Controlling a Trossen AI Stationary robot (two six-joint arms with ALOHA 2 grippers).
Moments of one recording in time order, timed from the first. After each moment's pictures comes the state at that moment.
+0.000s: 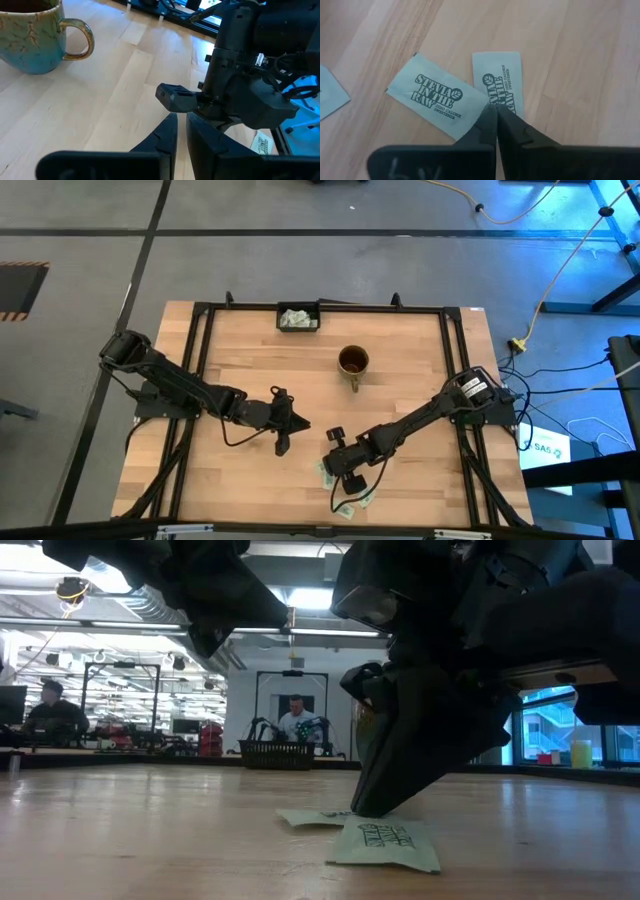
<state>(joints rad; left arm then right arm) -0.35 1.43 0.68 0.31 -0.32 -0.51 0.45 2.09 1.21 -0.17 0.11 0.05</state>
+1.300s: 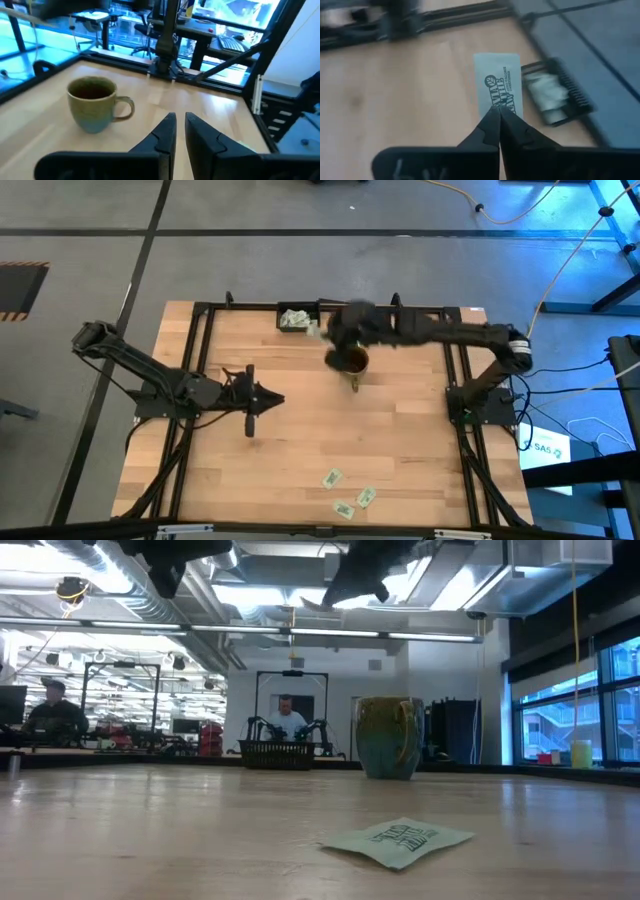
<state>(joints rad) -0.40 0.95 0.53 0.25 -0.52 -0.31 -0.17 1.64 1.53 -0.53 0.15 0.07</state>
